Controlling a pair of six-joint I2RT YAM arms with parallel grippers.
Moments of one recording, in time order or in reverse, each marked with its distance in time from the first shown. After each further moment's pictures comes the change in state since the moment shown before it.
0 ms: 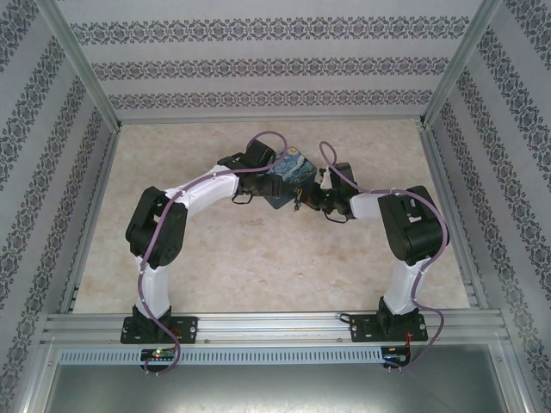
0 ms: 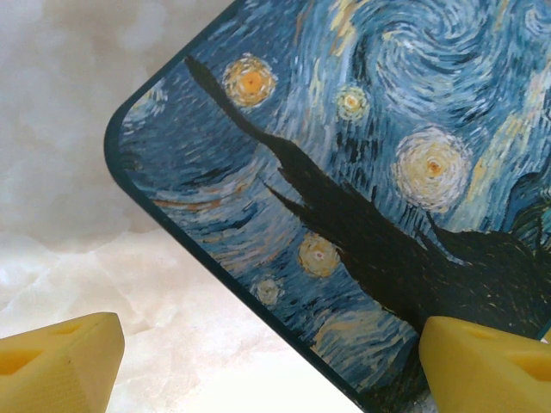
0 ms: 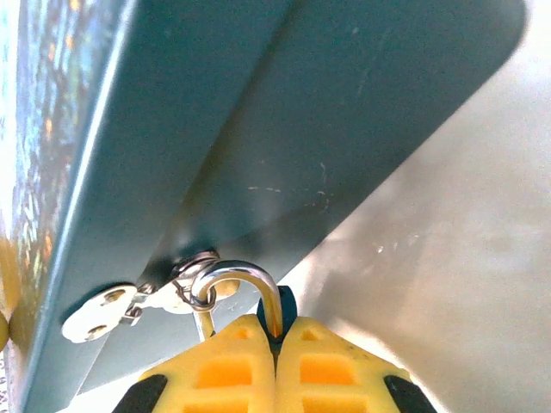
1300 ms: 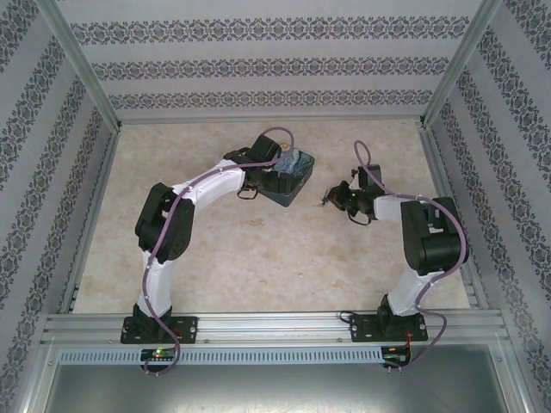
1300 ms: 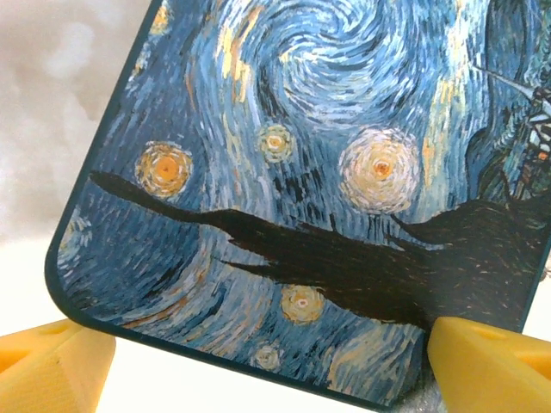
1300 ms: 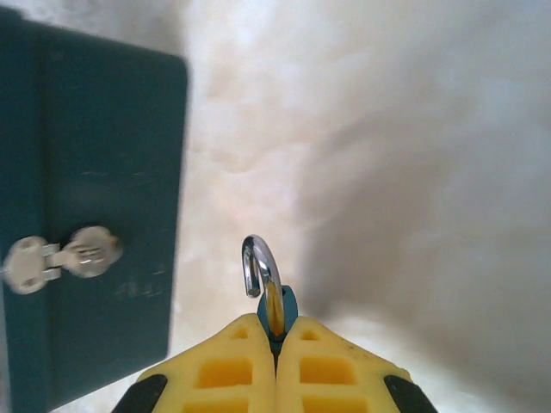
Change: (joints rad) left arm -0.004 0.076 0.129 -0.065 0.074 0.049; right arm -0.192 -0.130 -0.117 -0.081 0.055 0.034
